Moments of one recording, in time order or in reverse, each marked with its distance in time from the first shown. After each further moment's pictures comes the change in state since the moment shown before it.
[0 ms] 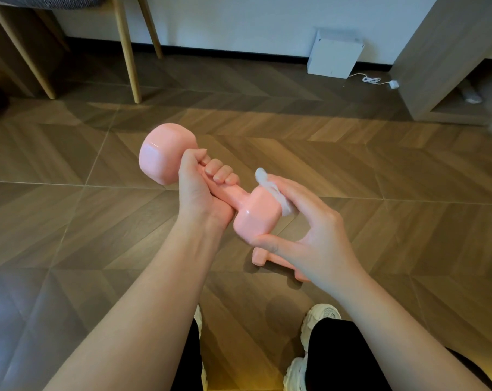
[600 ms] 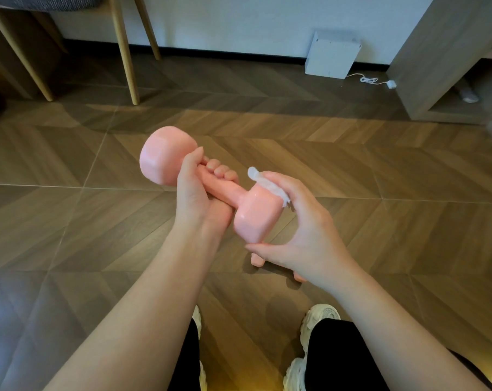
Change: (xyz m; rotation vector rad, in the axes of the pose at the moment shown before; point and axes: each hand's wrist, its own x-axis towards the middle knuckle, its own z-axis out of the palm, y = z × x) left_hand 0.000 -0.004 -0.003 -0.075 0.001 -0.011; right_hand 0.005 0.004 0.003 -0.107 -0.046 0.006
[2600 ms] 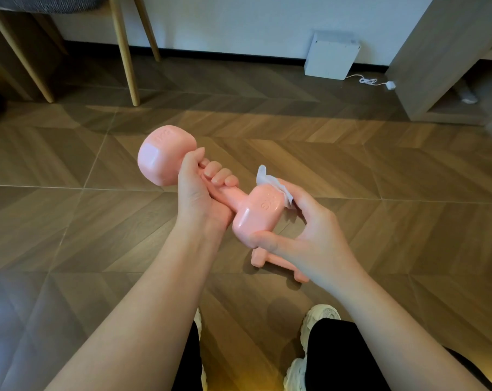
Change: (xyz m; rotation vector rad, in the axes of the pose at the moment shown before) left_hand -0.003 0.002 0.003 0.070 0.003 -0.001; right_hand -0.007 -0.004 -0.004 0.156 -0.037 0.101
